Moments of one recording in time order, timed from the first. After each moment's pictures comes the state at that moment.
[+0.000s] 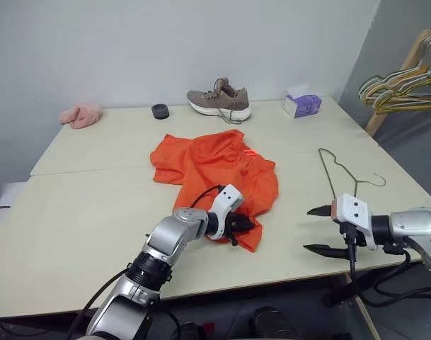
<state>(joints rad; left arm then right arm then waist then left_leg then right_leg) -0.46 0.31 -0.35 0.05 -0.27 0.80 -0.75 -0.11 -0.96 0.00 -0.36 0.30 0.44 1.10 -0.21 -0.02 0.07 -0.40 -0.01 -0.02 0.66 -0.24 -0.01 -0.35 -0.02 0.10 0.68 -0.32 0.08</state>
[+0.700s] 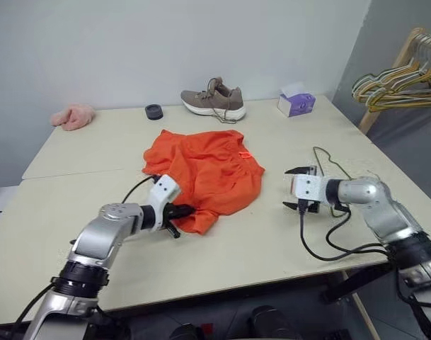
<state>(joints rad) -0.31 0.67 -0.08 -0.04 -0.31 0.69 -0.87 -0.64 -0.68 0.40 0.35 -0.32 -0.19 0.80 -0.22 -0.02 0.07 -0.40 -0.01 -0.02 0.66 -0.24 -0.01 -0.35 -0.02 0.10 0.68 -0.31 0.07</state>
